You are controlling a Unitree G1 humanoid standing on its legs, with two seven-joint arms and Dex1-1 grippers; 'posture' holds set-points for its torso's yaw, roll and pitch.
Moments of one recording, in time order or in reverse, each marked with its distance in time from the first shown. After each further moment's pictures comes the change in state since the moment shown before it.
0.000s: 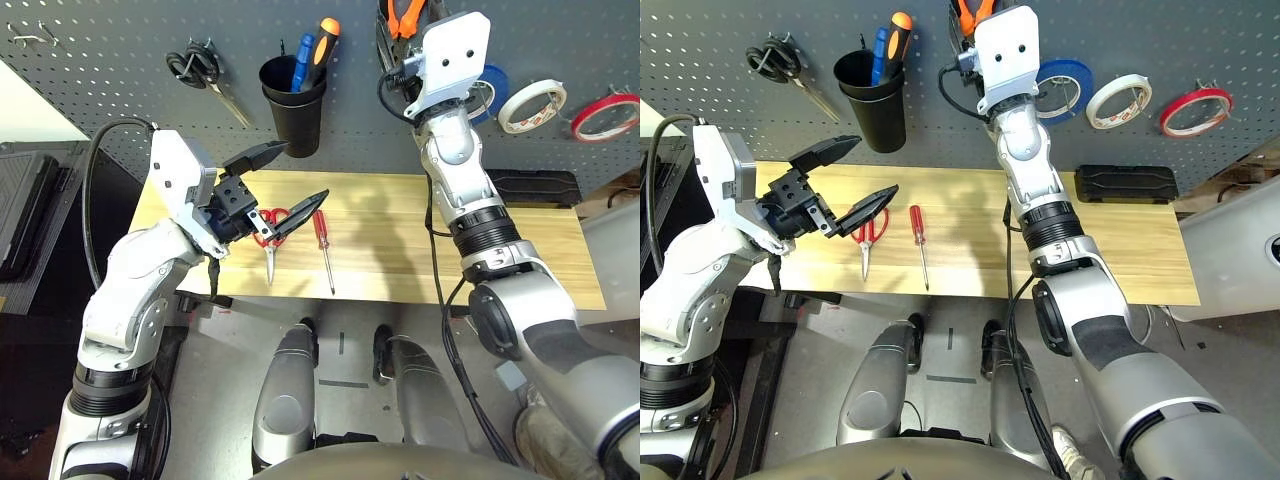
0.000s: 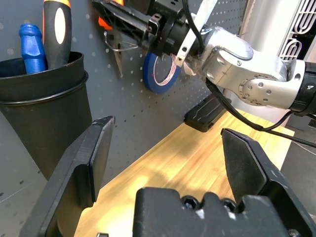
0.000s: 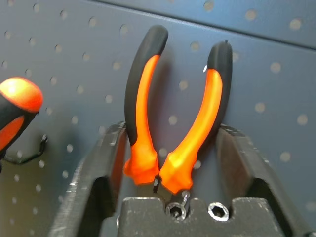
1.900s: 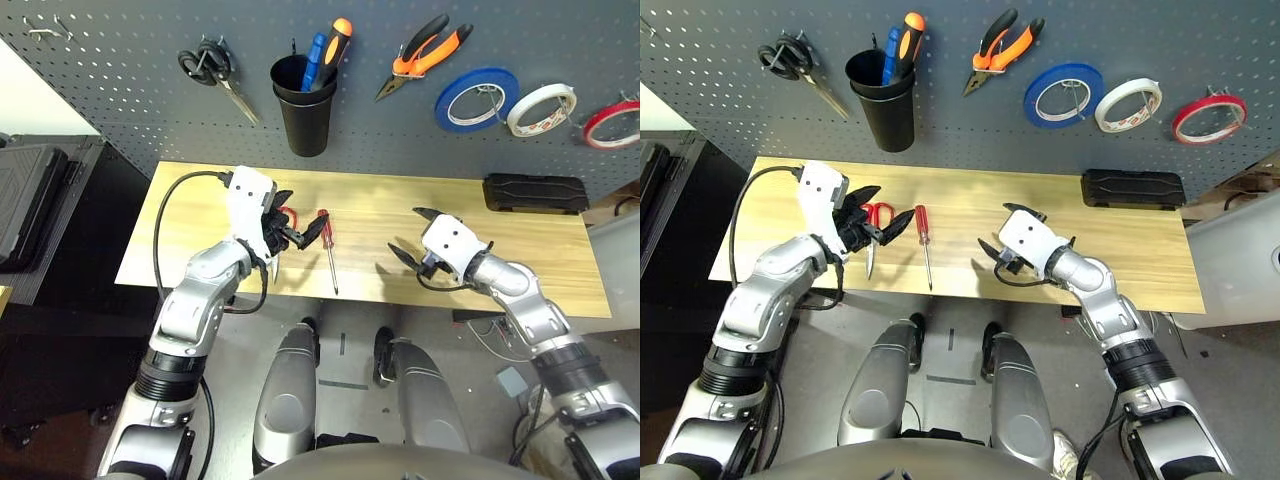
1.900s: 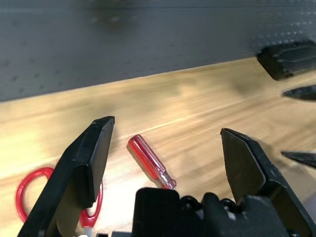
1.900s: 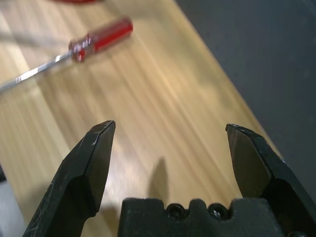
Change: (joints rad) left arm -0.083 -0.273 -0.172 0.388 0.254 0.215 0.303; right arm 0.741 -0.355 0.179 -0.413 -0.052 0.304 0.523
